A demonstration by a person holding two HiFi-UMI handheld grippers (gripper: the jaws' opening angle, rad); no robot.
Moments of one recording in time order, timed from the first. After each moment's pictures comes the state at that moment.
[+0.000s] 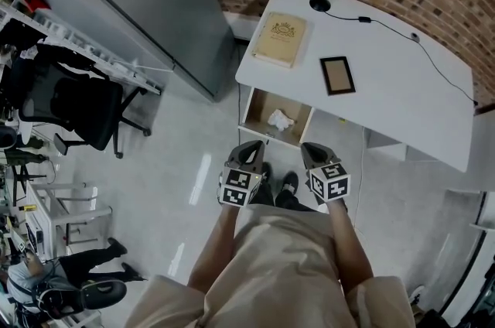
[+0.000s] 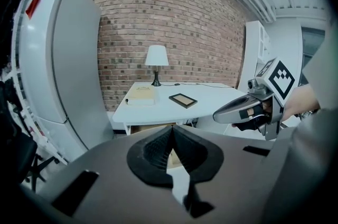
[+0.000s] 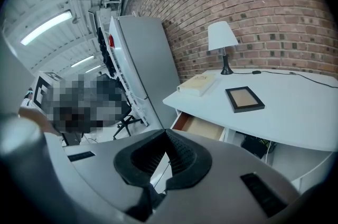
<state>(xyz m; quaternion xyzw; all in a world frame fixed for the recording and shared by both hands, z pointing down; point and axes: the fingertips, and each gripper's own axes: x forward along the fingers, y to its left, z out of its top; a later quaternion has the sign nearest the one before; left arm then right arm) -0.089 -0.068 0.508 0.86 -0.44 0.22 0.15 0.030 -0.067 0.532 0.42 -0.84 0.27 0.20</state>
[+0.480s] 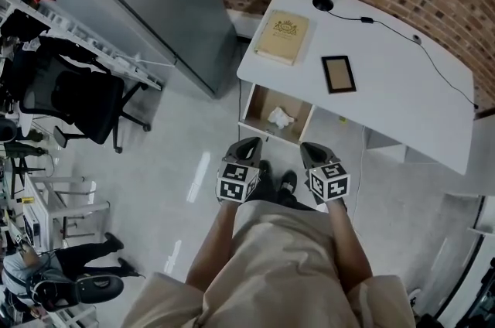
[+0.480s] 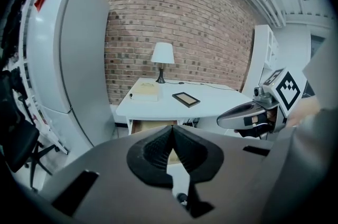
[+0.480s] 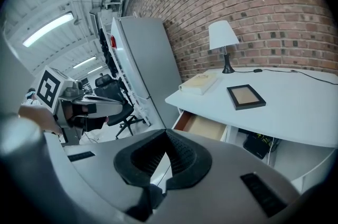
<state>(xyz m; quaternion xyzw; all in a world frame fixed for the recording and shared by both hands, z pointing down) -0.099 -0.063 0.508 0.84 -0.46 0.21 0.19 0.027 -0.056 0.532 0.41 -0.85 0.28 0.20</state>
